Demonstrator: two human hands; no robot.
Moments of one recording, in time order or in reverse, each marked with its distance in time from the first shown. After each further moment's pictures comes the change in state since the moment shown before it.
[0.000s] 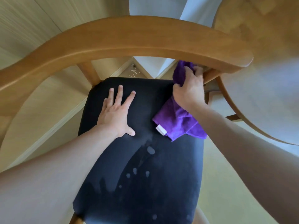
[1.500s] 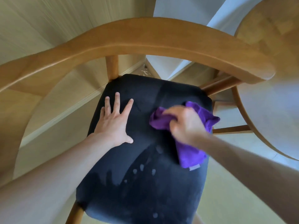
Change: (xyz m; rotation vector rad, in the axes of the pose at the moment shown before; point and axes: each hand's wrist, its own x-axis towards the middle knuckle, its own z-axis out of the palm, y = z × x) left_hand -0.043 -0.042 0.022 -0.029 -0.034 -0.057; right_hand -0.091 -0.029 0.000 0.061 -0.360 -0.400
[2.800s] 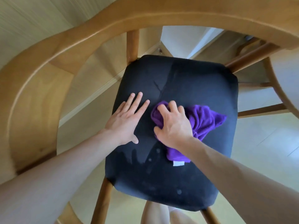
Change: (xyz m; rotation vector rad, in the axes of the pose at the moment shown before) left_hand -0.037 -0.045 0.037 0.144 -0.040 0.240; right_hand -0.031 -0.036 0.122 -0.320 0.032 0.048
